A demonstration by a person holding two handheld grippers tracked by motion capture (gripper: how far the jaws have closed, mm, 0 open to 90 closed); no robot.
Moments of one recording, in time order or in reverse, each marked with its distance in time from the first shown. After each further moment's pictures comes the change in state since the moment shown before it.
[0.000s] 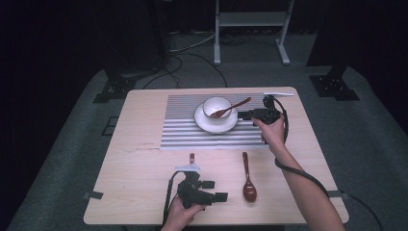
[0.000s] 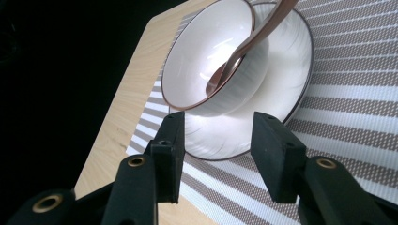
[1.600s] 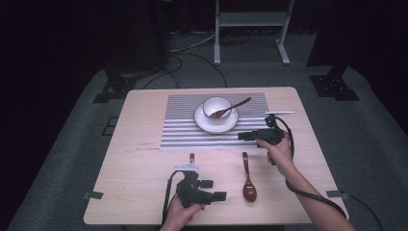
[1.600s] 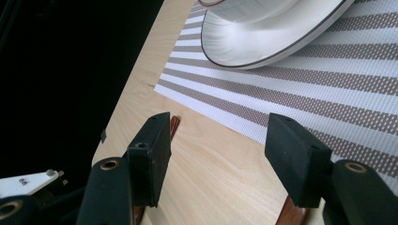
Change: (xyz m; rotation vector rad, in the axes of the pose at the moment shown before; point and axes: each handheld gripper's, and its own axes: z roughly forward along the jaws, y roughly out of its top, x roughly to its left) left arm 0.003 0.000 -0.002 -0.001 0.019 -0.002; right arm -0.003 -0.061 -0.015 0.120 0.130 -0.027
